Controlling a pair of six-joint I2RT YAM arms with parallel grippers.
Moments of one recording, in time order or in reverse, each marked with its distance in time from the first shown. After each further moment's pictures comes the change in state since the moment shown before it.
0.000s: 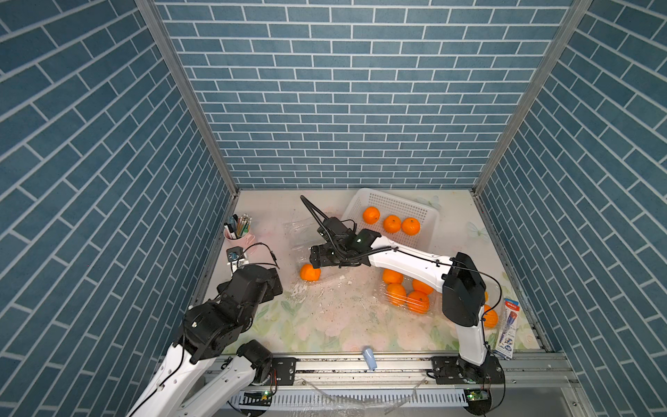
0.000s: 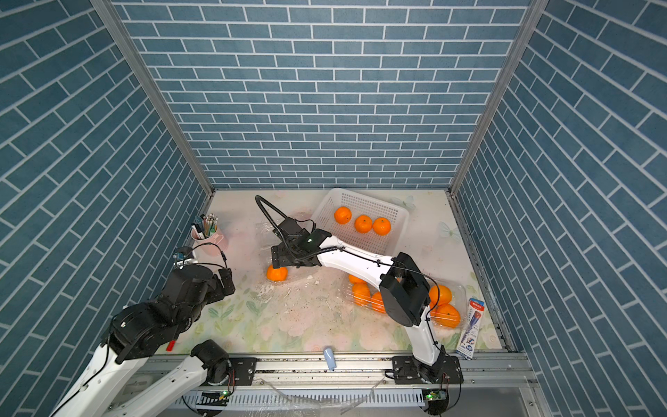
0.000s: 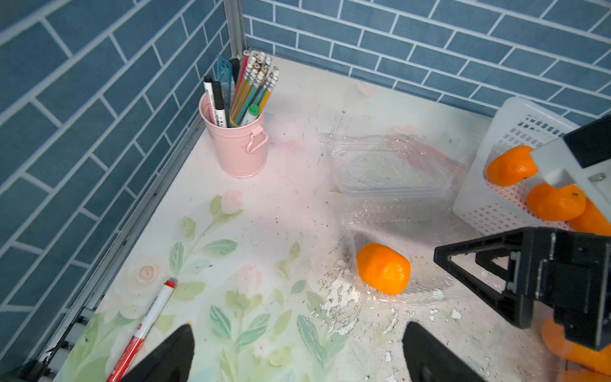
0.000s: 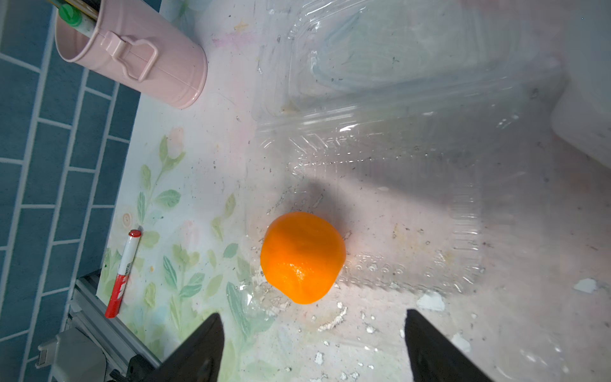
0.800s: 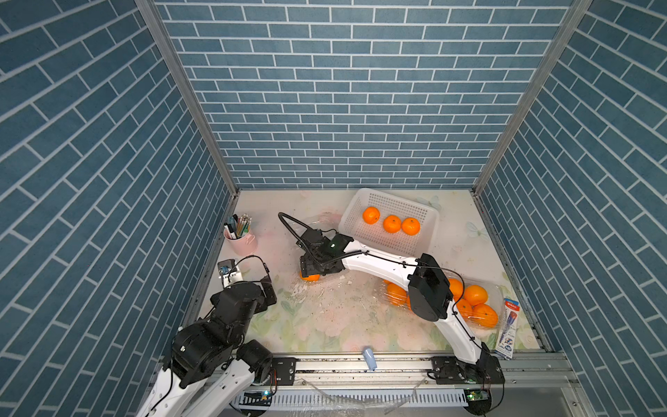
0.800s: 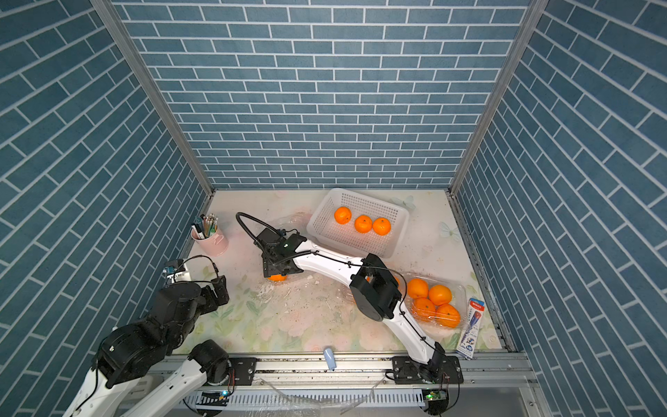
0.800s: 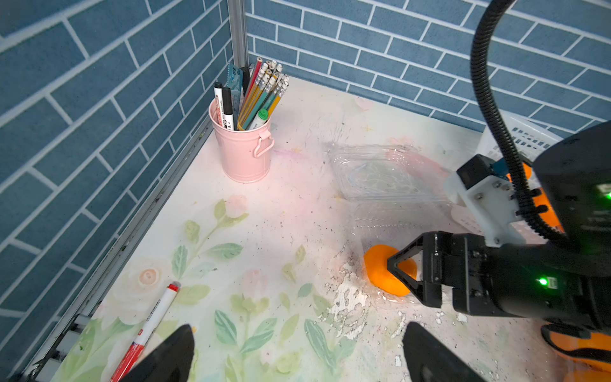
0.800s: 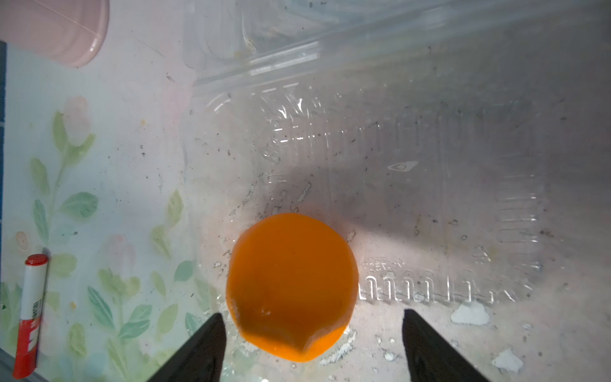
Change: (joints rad) left arm 0.001 -0.142 -0.093 0.032 0.008 0.047; right arm 0.059 0.257 0.265 -0.196 0.089 0.082
